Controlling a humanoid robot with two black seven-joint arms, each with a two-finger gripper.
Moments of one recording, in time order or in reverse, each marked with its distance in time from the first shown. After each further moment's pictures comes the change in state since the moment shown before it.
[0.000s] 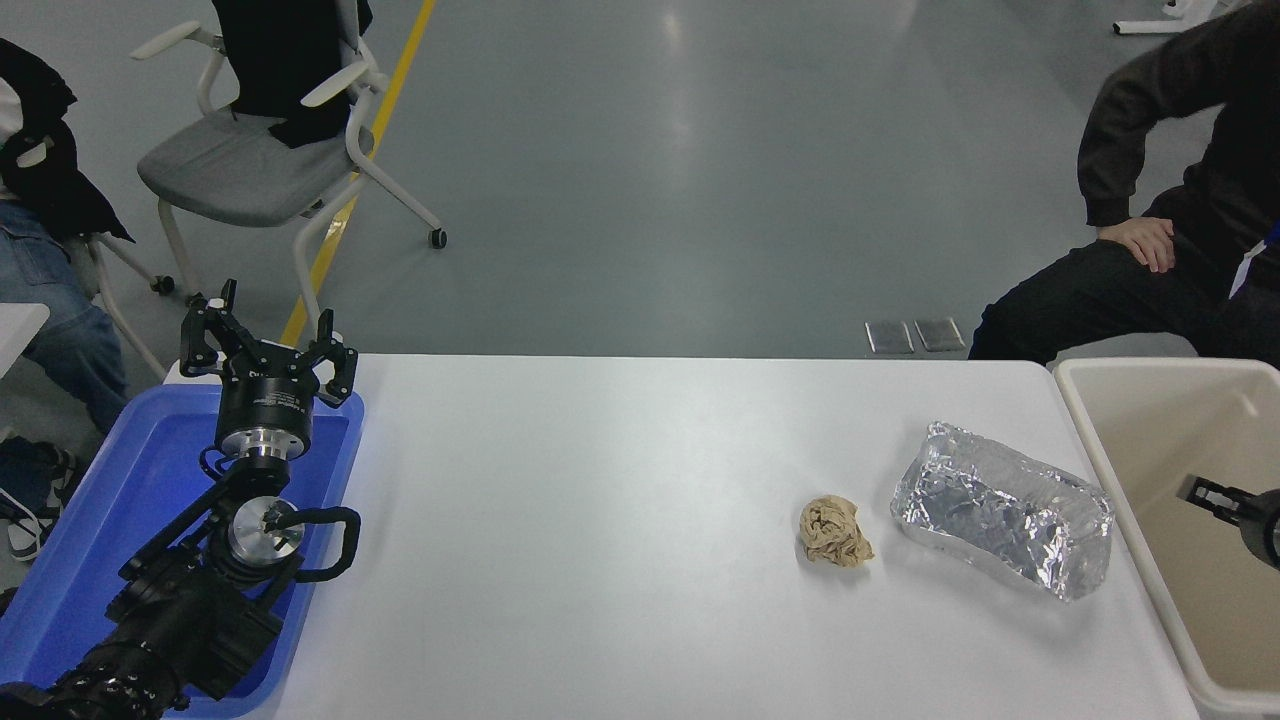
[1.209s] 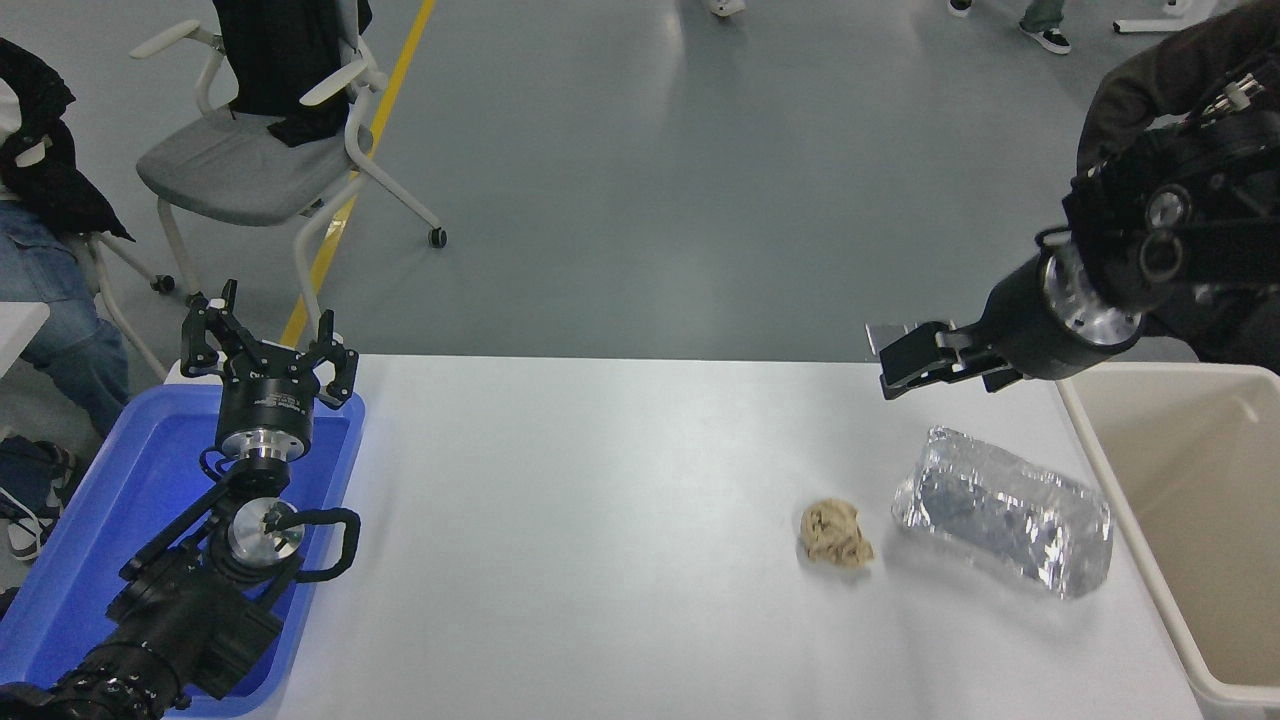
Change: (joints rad) left arm 0.001 0.000 0.000 0.000 0.001 0.000 0.001; right arm 1.352 0.435 -0.824 0.945 0.550 0.536 0.002
